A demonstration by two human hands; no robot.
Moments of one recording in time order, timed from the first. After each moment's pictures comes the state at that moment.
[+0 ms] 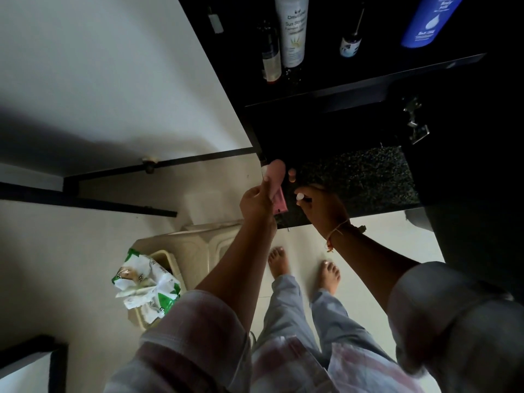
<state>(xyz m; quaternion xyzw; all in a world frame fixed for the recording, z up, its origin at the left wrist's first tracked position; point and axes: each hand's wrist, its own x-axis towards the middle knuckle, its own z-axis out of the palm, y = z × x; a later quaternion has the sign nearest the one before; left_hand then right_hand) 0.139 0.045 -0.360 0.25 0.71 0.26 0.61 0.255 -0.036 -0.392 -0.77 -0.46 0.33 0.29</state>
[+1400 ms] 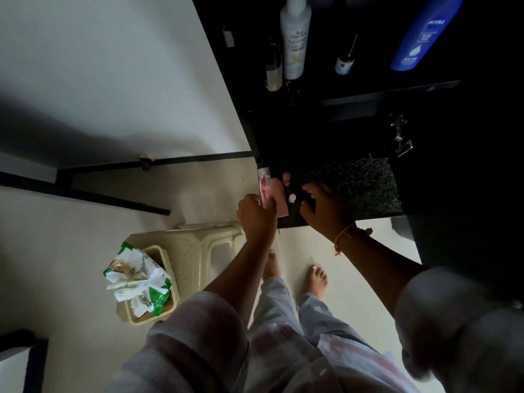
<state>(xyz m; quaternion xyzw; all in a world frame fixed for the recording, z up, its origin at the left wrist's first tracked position) 0.130 0.017 -0.357 0.58 0.72 0.15 0.35 0.275 -0.051 -0.355 -0.79 -0.47 0.30 0.25</state>
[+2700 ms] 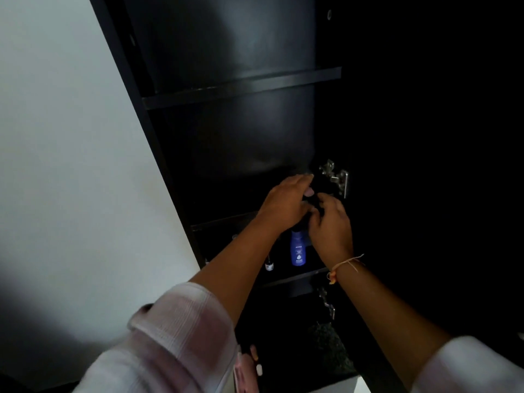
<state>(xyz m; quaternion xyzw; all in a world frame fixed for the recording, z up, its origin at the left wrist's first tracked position) 0.340 0.064 0.062 0.95 0.15 0.25 0.08 0.399 -0.047 0.012 -0.76 -0.36 -0.07 0.53</state>
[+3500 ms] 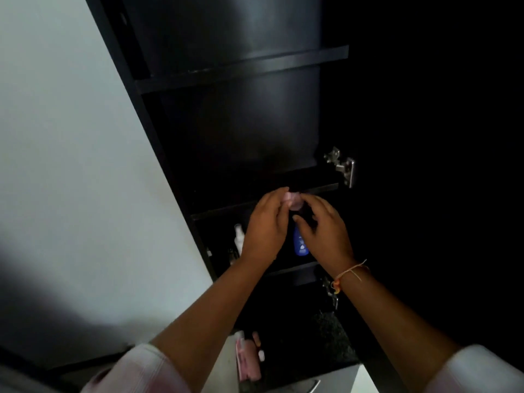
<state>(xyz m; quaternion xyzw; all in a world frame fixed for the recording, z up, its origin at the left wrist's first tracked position) 0.277 0.032 0.011 0.84 0.21 0.45 0.24 0.396 -0.046 -0.019 -0.69 -0.50 -0.05 0.52</state>
